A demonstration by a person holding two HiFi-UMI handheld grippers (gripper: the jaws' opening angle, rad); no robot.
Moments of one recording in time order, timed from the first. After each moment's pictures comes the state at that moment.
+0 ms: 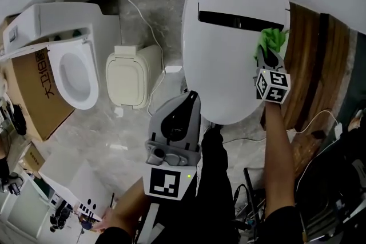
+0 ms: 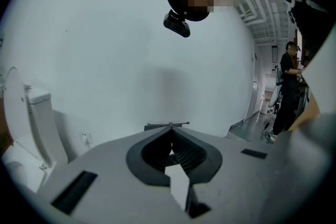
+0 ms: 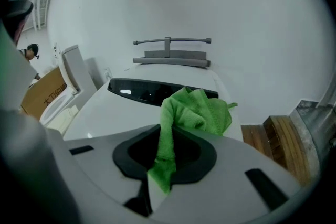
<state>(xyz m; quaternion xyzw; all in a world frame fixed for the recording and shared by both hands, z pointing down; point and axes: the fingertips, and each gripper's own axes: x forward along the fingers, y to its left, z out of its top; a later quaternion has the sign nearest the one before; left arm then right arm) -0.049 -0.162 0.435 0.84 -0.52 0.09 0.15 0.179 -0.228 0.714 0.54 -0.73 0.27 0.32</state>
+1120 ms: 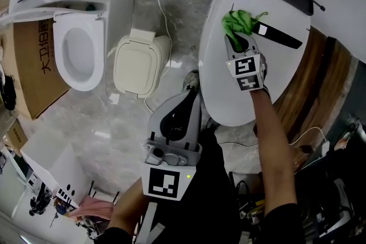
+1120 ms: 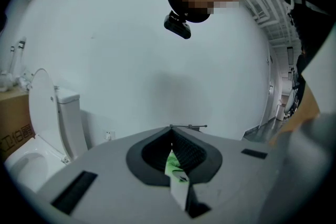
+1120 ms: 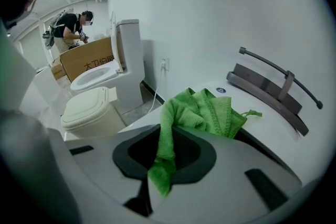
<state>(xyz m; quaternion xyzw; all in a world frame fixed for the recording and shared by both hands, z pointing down) -0.132 -0.145 0.433 0.79 -0.59 0.07 0.16 -0.045 -0.246 0.714 0.31 -0.85 0.13 0.41</state>
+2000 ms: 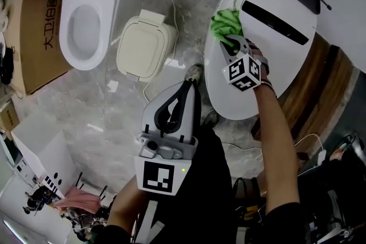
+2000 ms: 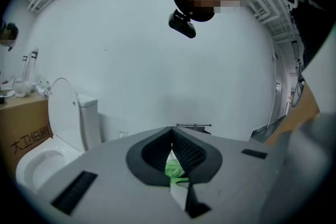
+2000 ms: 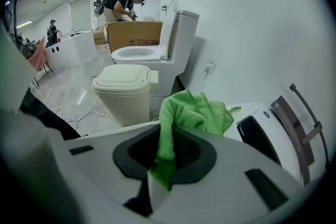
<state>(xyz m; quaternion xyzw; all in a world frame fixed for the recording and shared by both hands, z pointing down) -0.152 -0.082 0.424 0.76 -0.63 0.06 0.14 -0.081 -0.159 0.728 0.13 -0.87 -0.02 0.47</state>
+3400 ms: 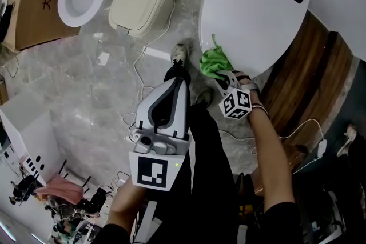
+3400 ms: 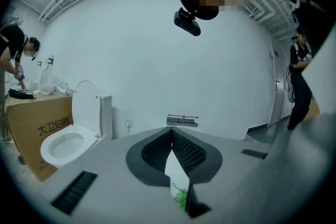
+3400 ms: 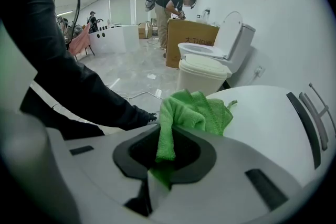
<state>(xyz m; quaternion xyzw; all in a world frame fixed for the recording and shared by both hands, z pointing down) -0.072 0.116 0.429 0.73 -0.66 0.06 0.13 0.042 0.166 0.772 -0.04 -0.88 -0.08 0.47</state>
